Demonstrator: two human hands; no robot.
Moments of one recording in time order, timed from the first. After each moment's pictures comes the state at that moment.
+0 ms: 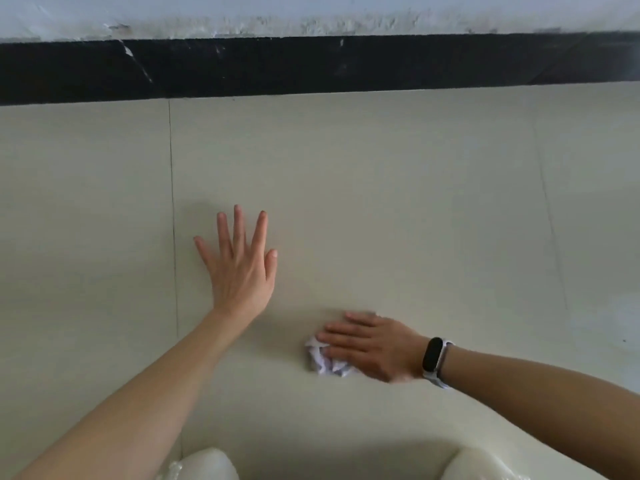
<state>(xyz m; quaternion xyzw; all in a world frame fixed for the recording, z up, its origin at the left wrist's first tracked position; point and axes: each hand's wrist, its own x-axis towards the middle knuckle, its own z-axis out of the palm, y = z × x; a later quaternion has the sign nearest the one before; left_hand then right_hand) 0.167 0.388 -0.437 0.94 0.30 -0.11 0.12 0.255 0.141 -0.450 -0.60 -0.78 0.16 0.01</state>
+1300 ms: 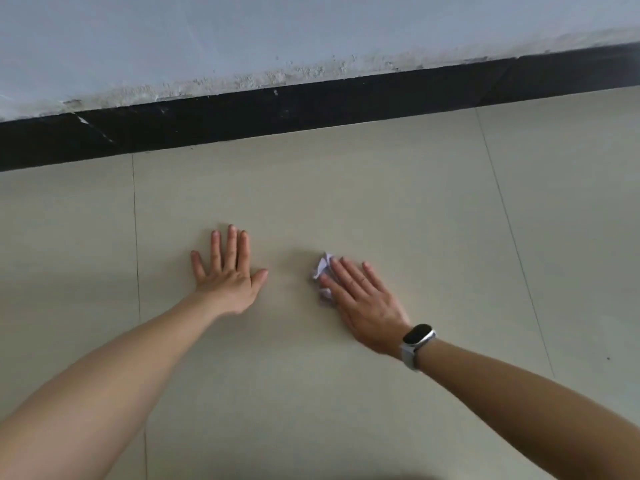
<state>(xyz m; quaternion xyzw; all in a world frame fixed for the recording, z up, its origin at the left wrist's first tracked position) 0.240 0.387 -0.426 0.88 0.28 -0.36 0.12 0.323 0.152 -0.455 -0.84 -0.54 0.09 0.06</state>
